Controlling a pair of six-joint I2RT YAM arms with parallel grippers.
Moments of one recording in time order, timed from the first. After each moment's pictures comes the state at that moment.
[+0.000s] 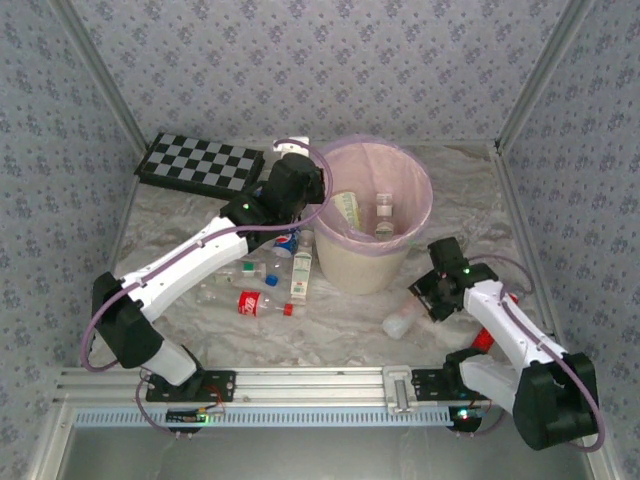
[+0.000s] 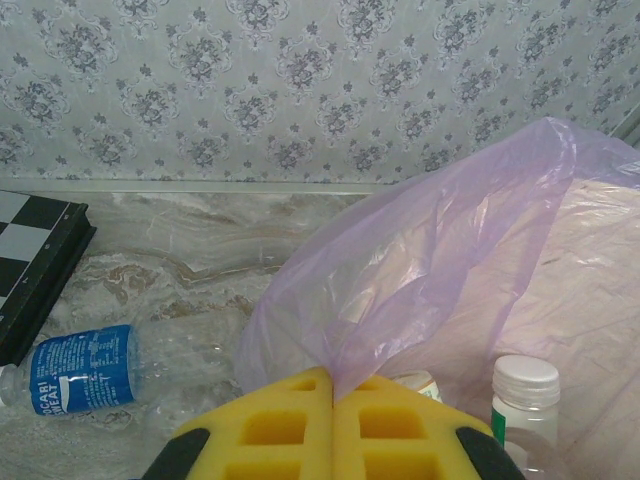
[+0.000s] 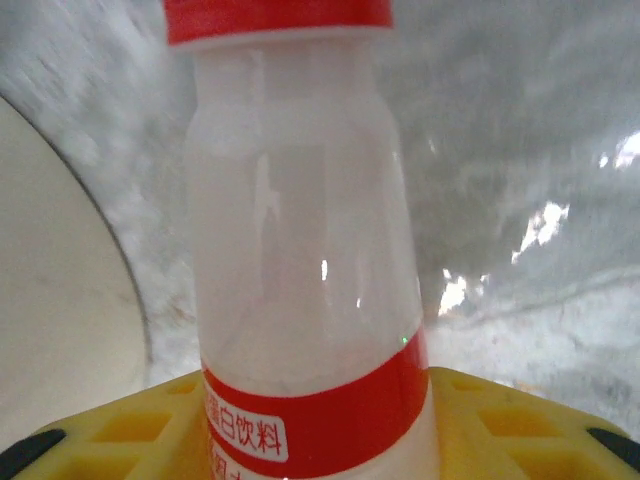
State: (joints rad) left arm -0.83 1.53 1.47 -0.37 -0.47 -0.49; right arm 0.21 1.05 0.62 -0.84 -0.09 1.10
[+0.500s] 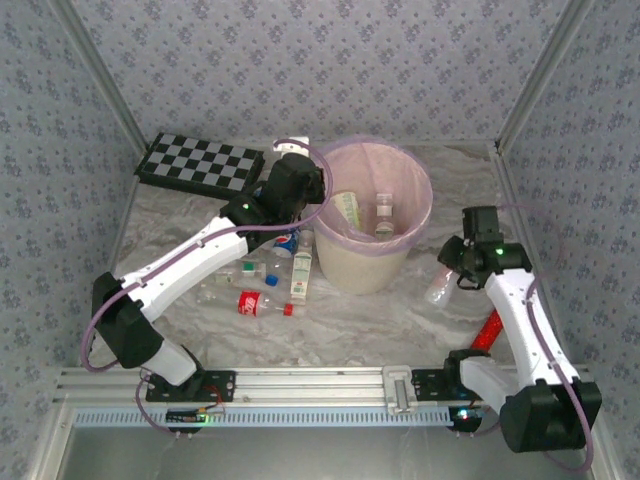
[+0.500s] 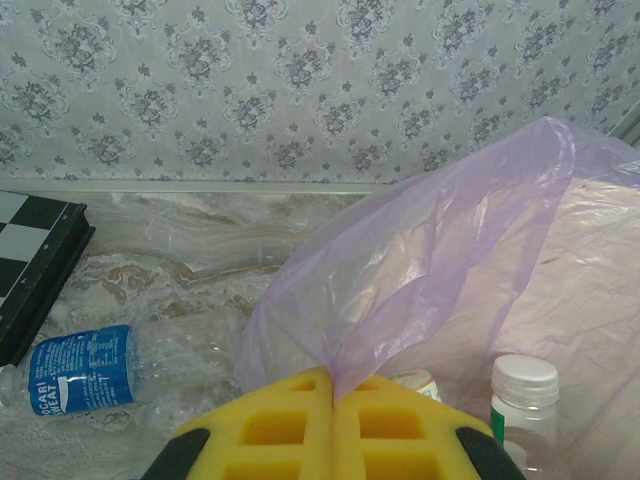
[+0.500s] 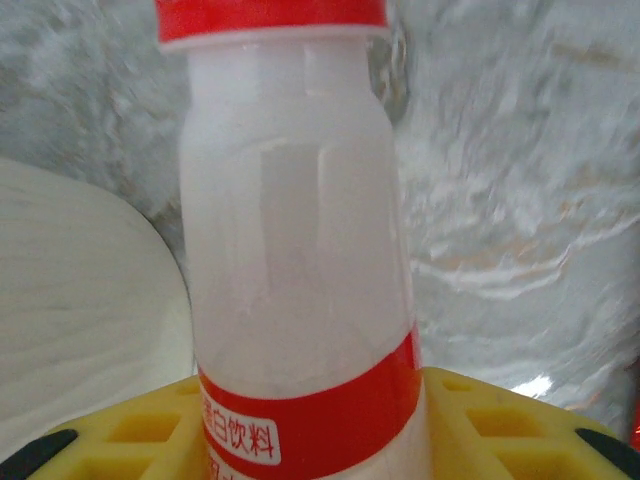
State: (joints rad) left arm -0.83 1.53 1.47 -0.37 -0.47 -0.49; right arm 0.05 1.00 0.94 -0.95 0.11 0.53
